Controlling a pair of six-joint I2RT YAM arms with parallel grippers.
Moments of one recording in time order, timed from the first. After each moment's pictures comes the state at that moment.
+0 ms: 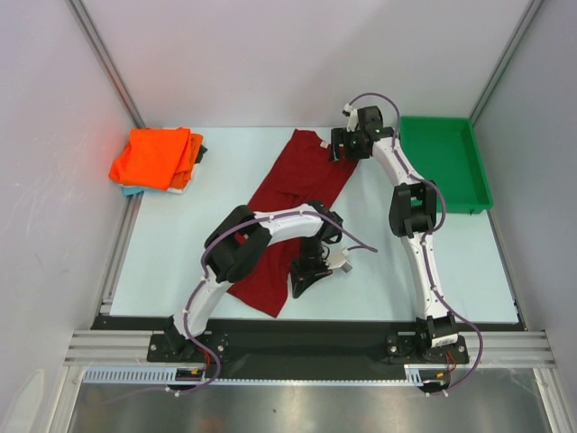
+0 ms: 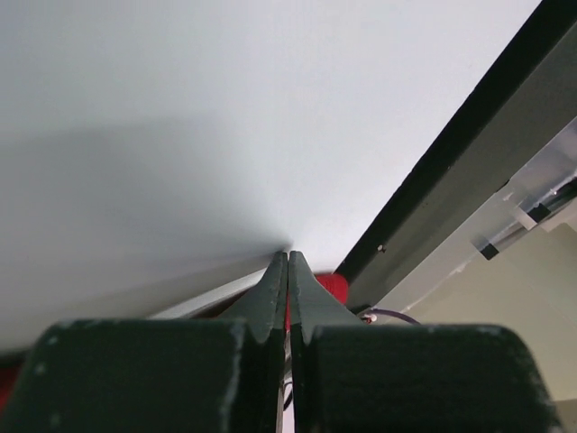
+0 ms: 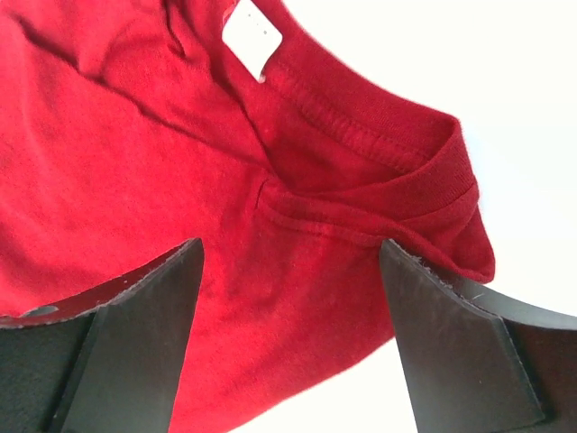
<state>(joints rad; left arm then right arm) -0.91 2.28 1.67 -1.33 0.46 0.43 0.21 2.70 2.53 -0.67 -0.31 0.06</state>
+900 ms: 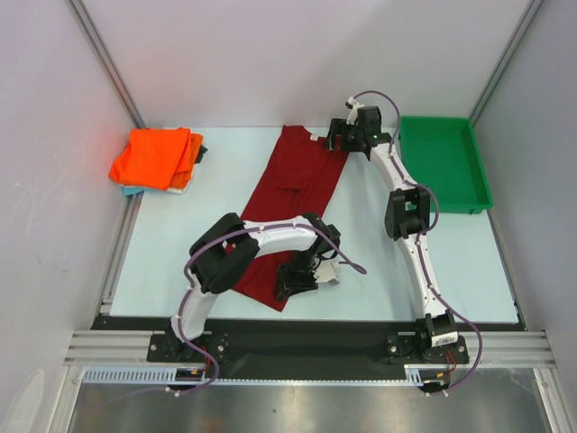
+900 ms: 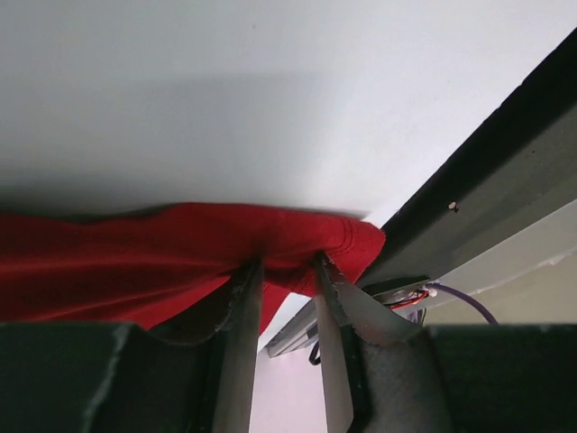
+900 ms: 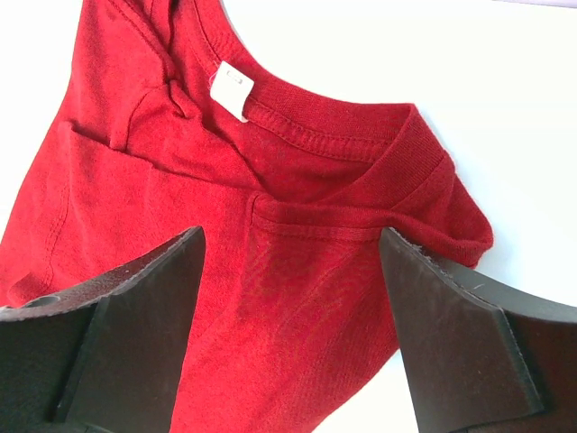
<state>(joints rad) -0.99 2.12 1.49 -1.27 0.19 0.42 0.20 2.87 2.74 -0.44 -0.36 0.24</state>
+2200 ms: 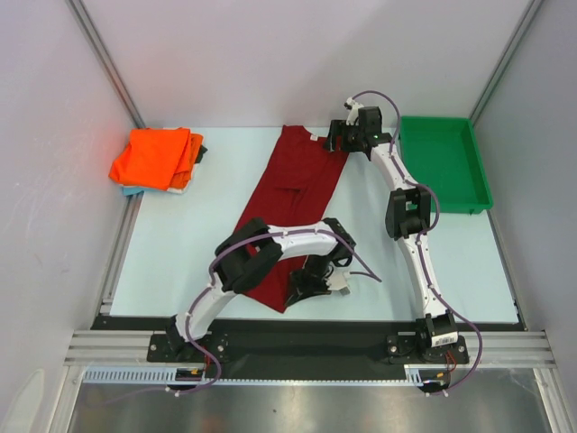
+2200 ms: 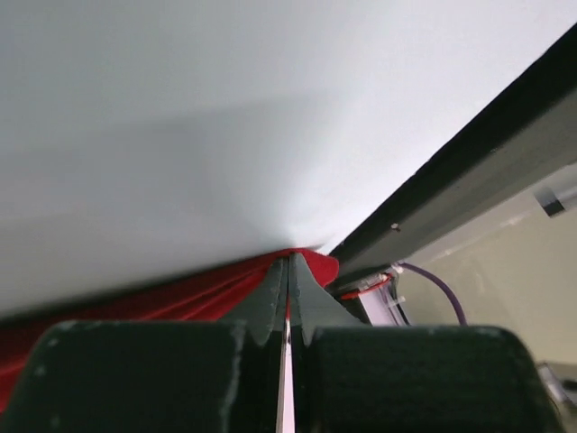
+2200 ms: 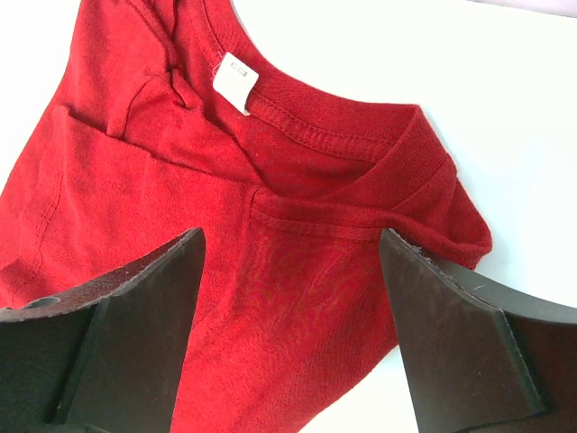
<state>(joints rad) -1.05 2.28 1.66 -1.40 0.25 0.40 0.19 2.87 2.73 -0.44 -0.38 0.19</state>
